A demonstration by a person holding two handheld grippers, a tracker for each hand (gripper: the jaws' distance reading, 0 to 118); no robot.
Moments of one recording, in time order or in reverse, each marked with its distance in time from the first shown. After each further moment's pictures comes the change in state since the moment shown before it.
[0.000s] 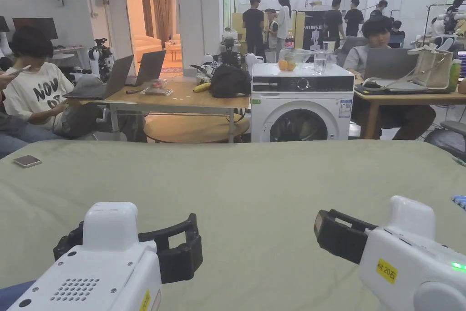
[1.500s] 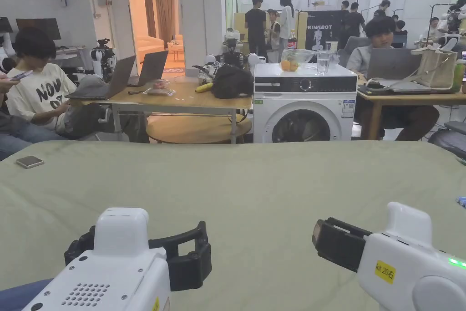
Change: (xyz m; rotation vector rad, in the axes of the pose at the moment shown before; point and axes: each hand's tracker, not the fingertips) left arm 0.005 -0.005 -0.003 -0.025 -0.020 -0.011; right arm -0.006 -0.003 -0.006 -0.100 -0.023 -0.016
